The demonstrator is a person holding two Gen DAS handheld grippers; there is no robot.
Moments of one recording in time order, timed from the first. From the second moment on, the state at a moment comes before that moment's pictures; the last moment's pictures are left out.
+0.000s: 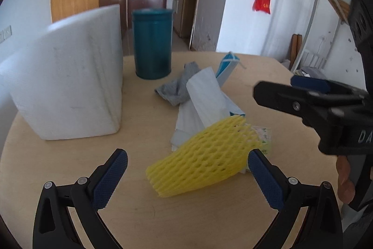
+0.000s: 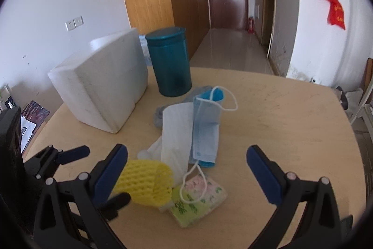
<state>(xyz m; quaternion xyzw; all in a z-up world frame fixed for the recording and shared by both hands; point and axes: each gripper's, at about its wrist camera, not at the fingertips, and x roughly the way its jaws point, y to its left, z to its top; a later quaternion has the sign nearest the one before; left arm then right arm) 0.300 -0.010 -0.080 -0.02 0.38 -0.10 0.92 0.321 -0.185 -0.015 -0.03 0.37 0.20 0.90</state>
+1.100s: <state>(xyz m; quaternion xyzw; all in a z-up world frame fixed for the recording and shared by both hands) 0.326 -0.010 -0.120 -0.02 0.44 -0.13 0.89 0.374 -0.167 -0.053 0.01 0.46 0.24 0.86</state>
